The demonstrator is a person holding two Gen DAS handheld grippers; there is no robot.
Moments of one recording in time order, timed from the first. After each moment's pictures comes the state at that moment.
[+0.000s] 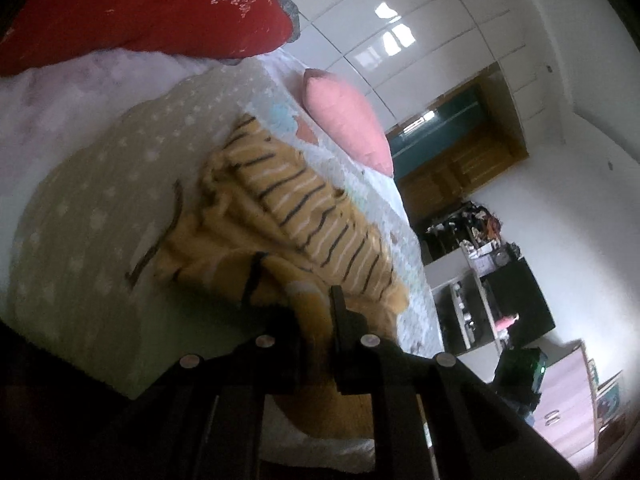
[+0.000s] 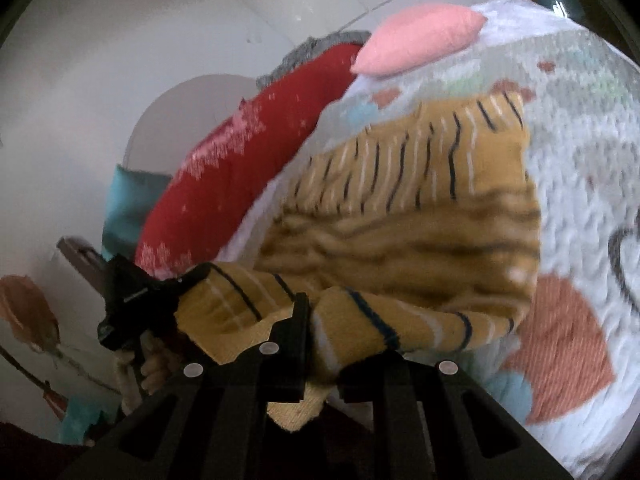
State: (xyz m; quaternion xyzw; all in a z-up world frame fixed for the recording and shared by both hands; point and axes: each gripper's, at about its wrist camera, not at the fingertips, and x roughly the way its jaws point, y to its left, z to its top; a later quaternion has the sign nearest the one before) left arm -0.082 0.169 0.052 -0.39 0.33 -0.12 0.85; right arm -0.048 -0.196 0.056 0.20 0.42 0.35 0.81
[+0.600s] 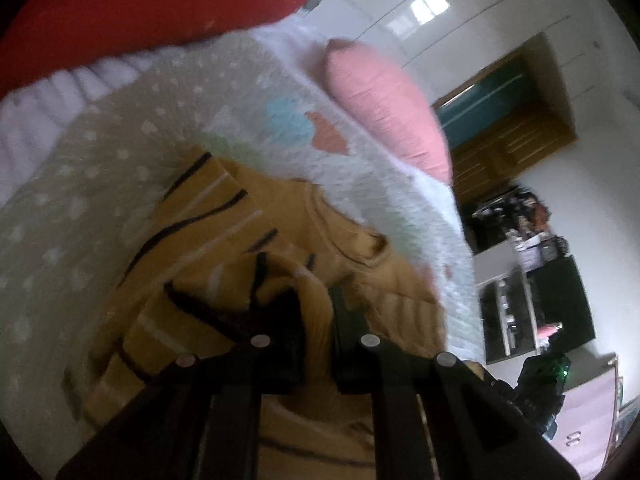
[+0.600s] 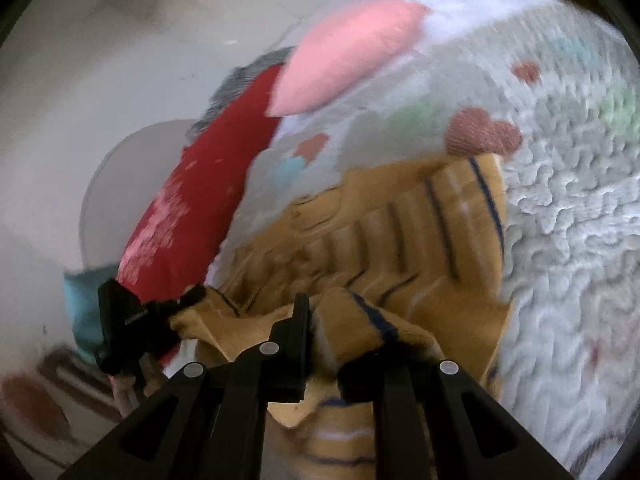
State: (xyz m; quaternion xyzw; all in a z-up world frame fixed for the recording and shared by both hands) left arm 0.152 0.147 0.028 -0.35 0.43 -0.08 0.83; right arm 0.154 -0.232 0.024 0.29 0.46 0.26 0.80
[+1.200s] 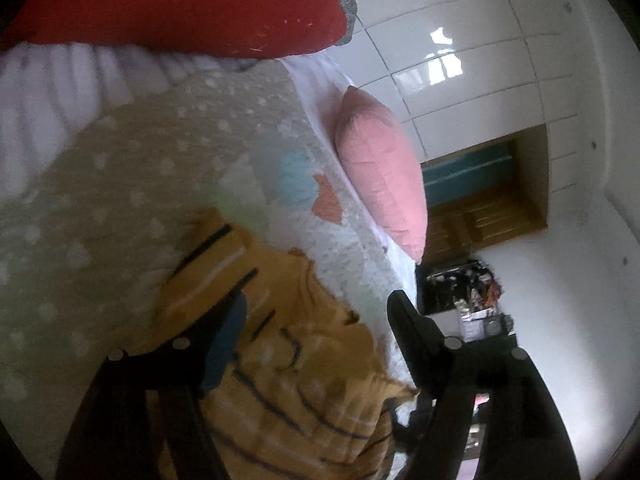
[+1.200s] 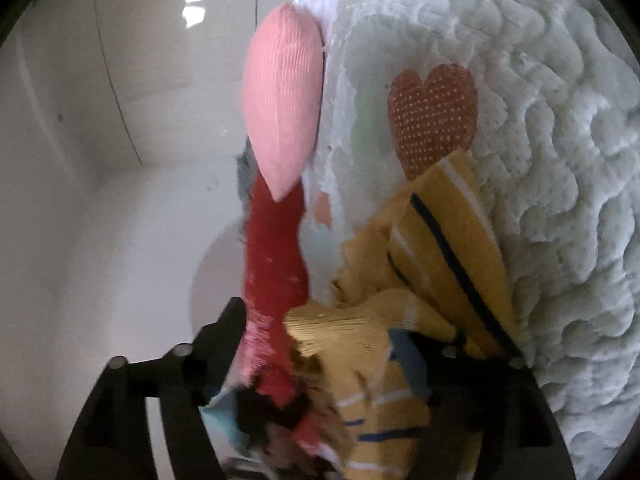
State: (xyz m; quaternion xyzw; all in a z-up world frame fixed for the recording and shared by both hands) left arm 0.155 0.217 0.029 -0.49 0.35 -0.08 0.80; right arm 0.224 -0.297 -0.055 0.61 0.40 0.27 0.63
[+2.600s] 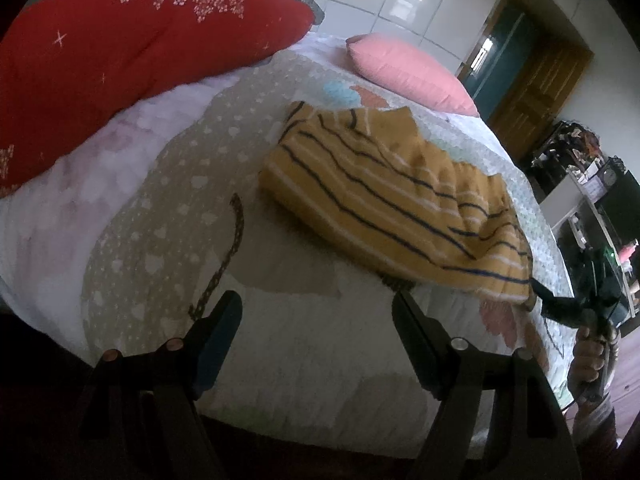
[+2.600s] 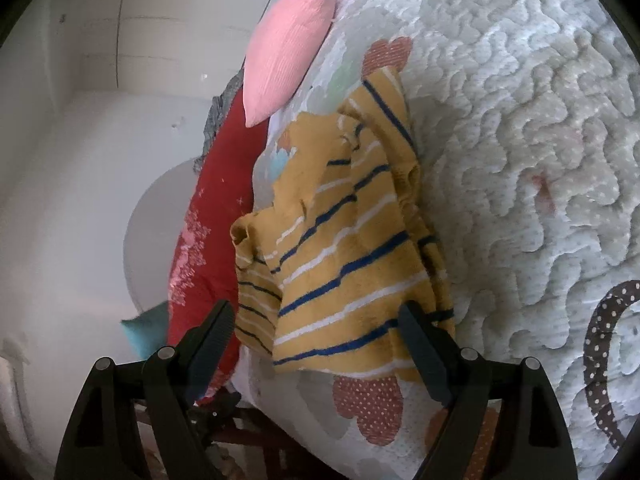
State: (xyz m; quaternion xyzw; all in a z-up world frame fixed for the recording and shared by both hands) left arm -0.062 0.132 0.038 -0.17 0.43 0.02 0.88; right arm 0.093 -0.289 -0.023 0.44 0.47 0.27 0.72
